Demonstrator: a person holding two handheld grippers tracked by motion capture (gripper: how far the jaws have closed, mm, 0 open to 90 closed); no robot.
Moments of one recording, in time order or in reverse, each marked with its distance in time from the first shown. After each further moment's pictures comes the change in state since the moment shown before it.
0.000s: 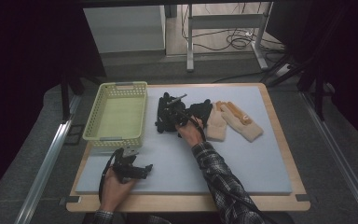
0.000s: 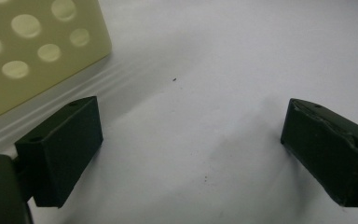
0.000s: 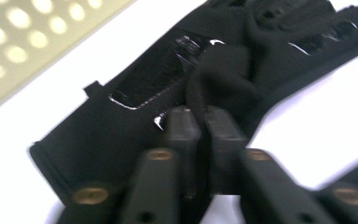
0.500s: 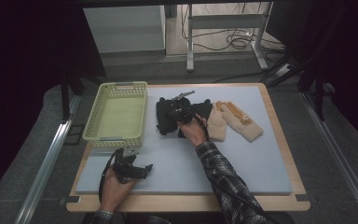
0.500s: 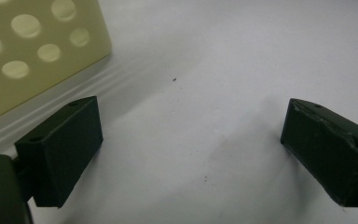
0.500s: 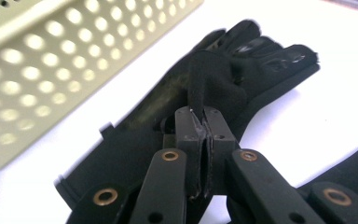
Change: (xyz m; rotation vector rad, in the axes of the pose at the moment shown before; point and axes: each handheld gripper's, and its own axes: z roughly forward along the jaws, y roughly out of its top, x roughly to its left) left arm 0.000 0.000 0.000 0.002 0.000 0.001; right arm -0.003 0.005 -0.037 -0.117 0.090 0.051
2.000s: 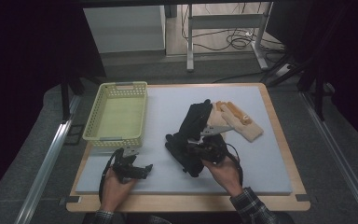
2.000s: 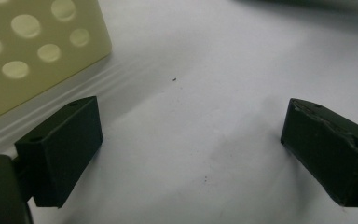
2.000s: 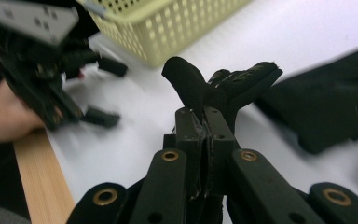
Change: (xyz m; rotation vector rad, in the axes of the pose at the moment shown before) left arm -0.001 0.000 0.001 -0.008 0.002 -0.010; right arm 0.053 -0.101 -0.154 -0.082 0.140 0.006
